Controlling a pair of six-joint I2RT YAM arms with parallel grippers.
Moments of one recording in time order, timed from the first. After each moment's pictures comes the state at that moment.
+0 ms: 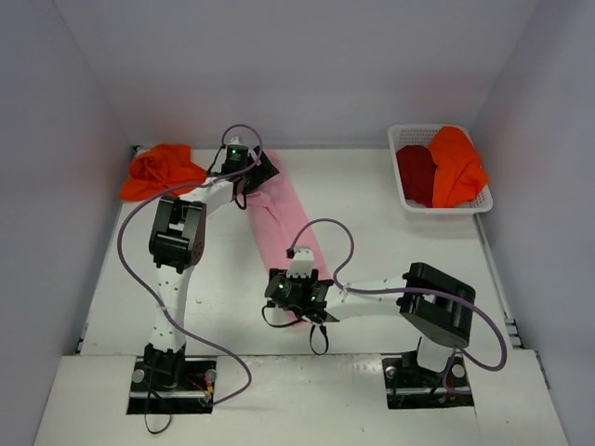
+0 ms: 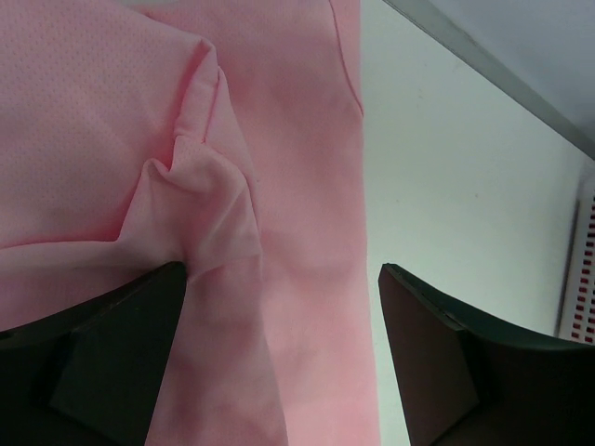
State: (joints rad) left arm -0.25 2.30 1.72 -0.02 0.10 -0.79; right arm 1.19 1.72 0.87 -0.14 0.55 1.03
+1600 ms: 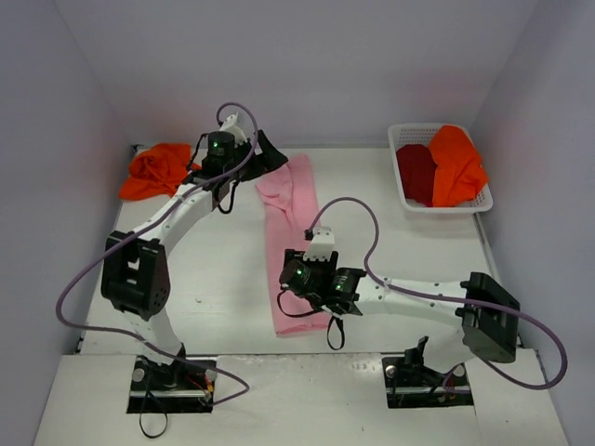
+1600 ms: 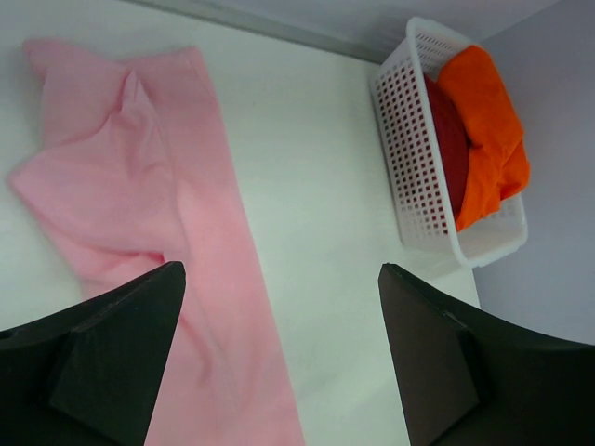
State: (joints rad) left arm -0.33 1.79 1.47 -0.03 0.29 -0.67; right arm 1.18 1.47 0.92 -0.37 0.69 0.99
